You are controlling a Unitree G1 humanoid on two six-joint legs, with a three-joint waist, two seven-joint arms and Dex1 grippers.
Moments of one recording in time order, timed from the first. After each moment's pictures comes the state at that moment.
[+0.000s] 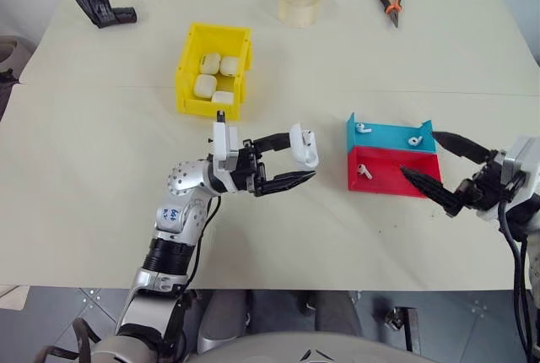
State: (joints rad) left arm -0.43 0.16 -0.09 0.08 -0.51 0.00 -1.13; right arm 0.08 -0.73 -0.44 -0.14 0.59 0.10 1.02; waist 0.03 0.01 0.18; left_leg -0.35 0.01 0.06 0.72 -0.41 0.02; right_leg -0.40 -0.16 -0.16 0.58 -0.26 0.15
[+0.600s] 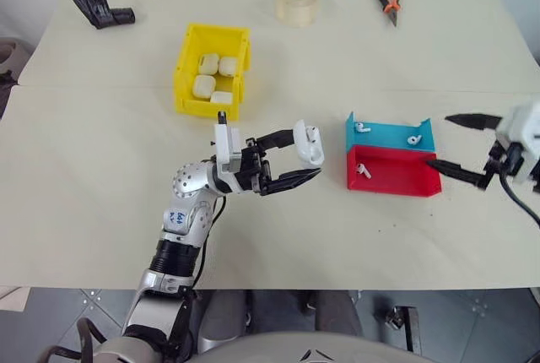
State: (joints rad) left arm -0.42 0.13 -0.10 0.09 -0.49 -0.07 -1.10; right arm -0.40 -1.04 -0.19 0.26 0.29 0.03 1.23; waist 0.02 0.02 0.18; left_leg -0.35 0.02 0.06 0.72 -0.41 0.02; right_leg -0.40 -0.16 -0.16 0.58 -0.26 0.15
